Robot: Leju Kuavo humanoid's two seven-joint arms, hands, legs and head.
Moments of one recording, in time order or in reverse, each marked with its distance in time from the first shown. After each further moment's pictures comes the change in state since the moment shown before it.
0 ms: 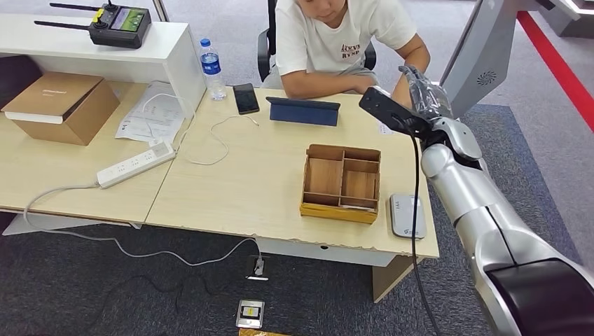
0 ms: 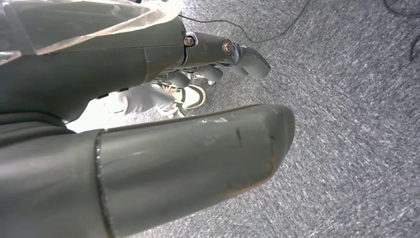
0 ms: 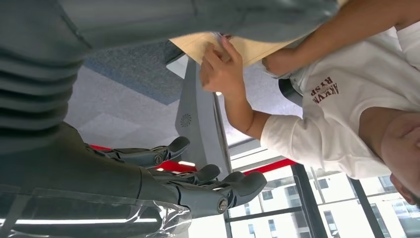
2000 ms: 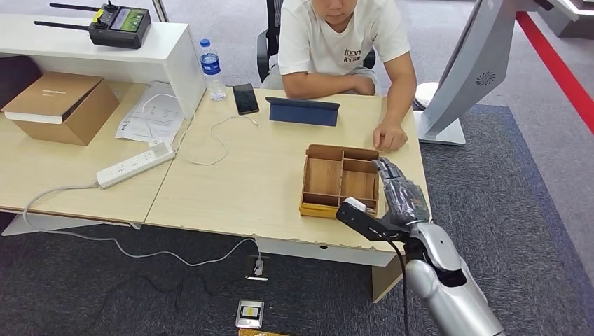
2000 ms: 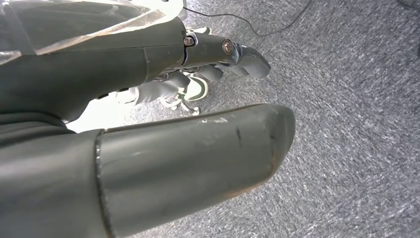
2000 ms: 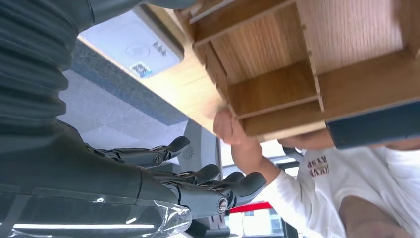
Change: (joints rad) left arm -0.001 -0.011 0.002 0.000 0.027 -0.005 0.035; right arm 0.673 -0.152 0.063 -0.779 0.139 0.087 0.177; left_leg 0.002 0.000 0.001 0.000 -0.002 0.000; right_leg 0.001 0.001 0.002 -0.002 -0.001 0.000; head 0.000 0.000
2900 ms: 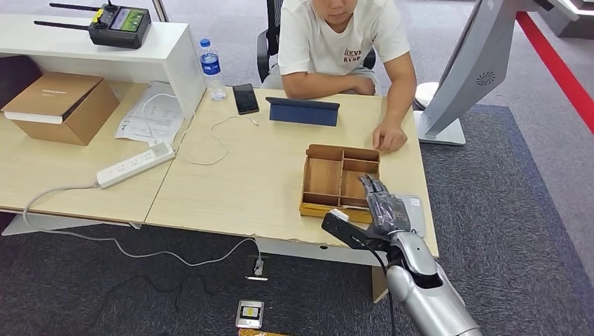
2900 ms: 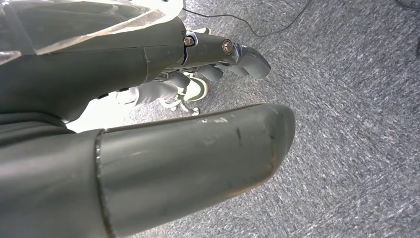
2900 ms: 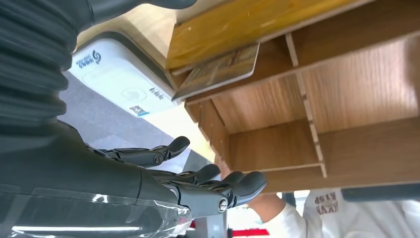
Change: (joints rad) left arm 0.000 -0.002 0.000 0.000 -0.004 0.002 0.000; right arm -0.020 0.077 0.035 0.205 0.043 -0.078 0.000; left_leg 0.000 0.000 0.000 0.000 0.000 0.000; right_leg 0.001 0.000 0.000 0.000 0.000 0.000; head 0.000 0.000
